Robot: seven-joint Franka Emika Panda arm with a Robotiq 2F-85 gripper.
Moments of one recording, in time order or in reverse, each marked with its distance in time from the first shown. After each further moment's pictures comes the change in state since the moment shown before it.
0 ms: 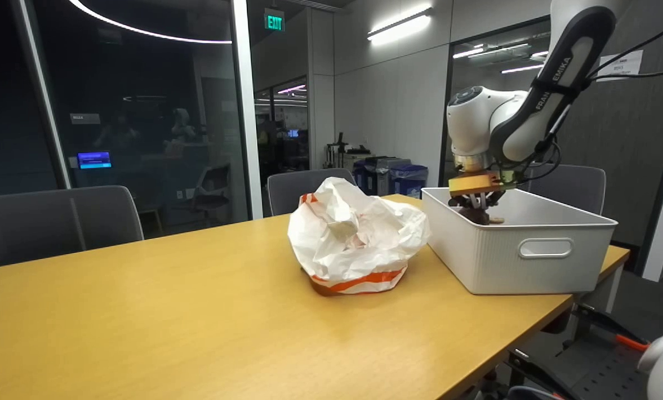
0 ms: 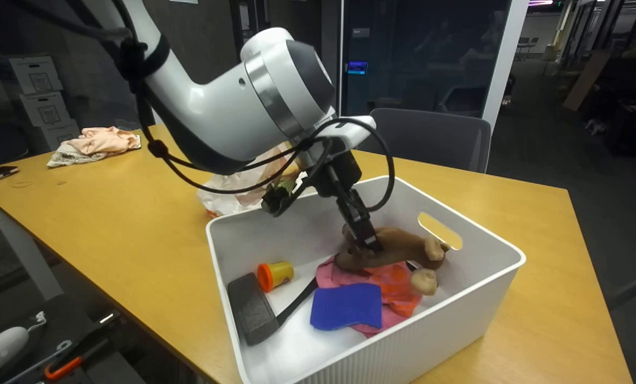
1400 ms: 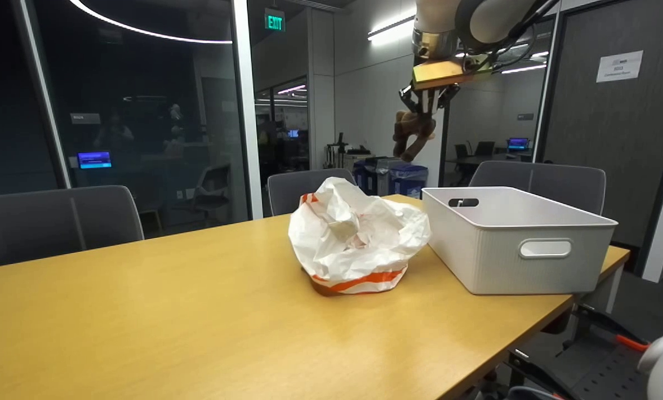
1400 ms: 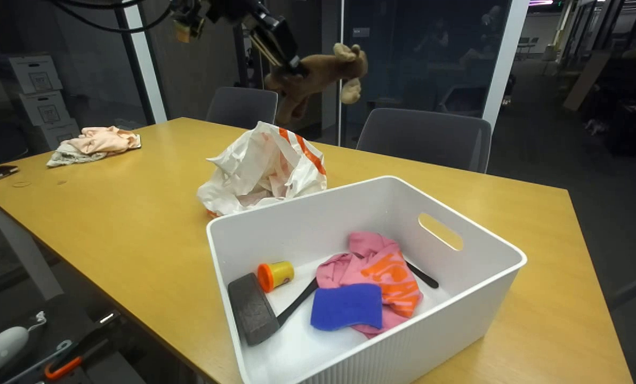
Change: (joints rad) arm 0.184 -0.457 0.212 0.039 0.251 -0.207 -0.385
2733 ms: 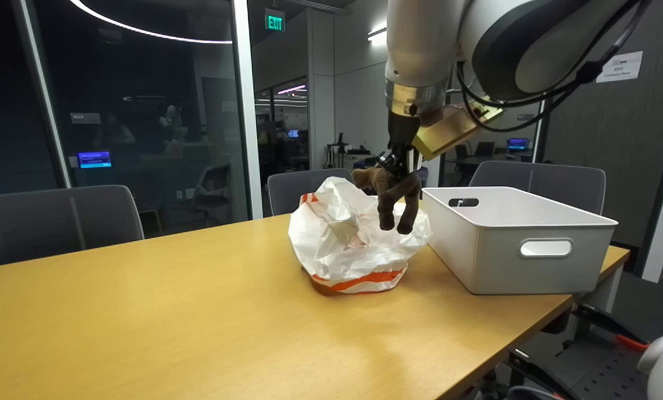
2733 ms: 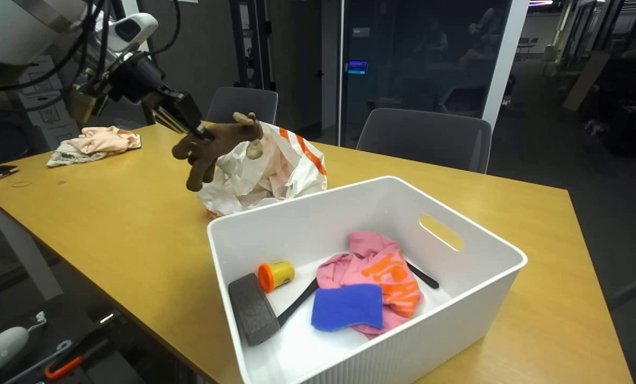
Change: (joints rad) arm 0.064 -0.003 0.312 -0.224 -0.049 -0.005 -0.030
